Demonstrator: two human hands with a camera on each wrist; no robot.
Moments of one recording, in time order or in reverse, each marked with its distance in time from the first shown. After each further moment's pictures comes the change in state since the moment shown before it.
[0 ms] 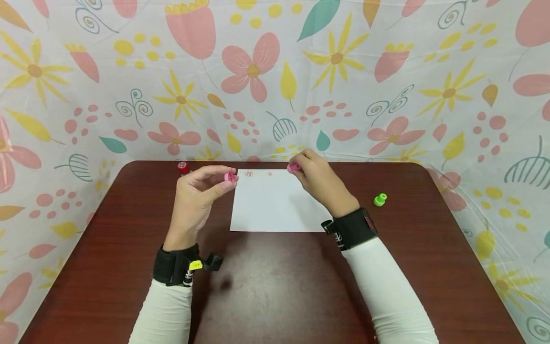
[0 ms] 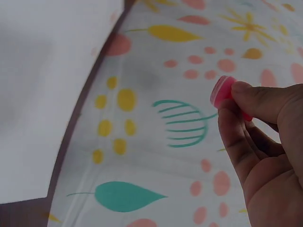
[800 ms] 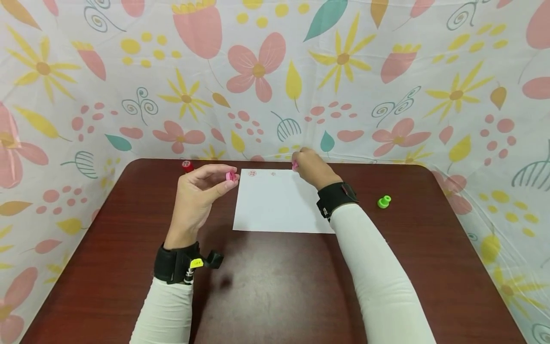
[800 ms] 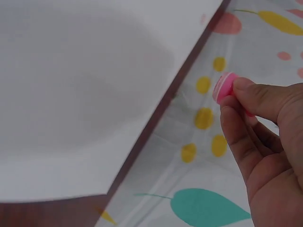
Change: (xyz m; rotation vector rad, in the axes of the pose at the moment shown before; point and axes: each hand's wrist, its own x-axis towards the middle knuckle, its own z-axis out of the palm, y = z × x) left_hand 0.000 0.004 -0.007 0.061 0.015 -0.014; right_hand 0.039 0.062 0.054 -0.068 -0.403 0.217
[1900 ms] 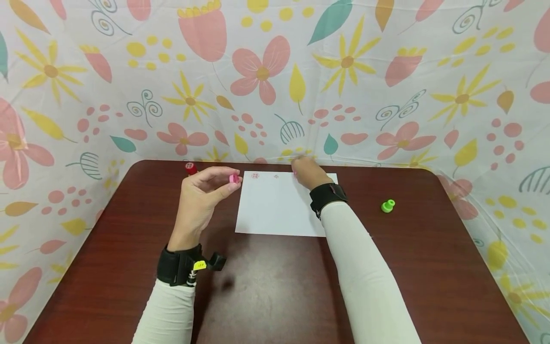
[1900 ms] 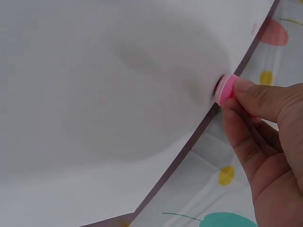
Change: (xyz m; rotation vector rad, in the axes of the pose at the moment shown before) left_hand -0.001 -0.001 0.001 0.025 0.014 0.000; right_hand 0.020 0.009 0.031 -0.156 -0.098 -0.009
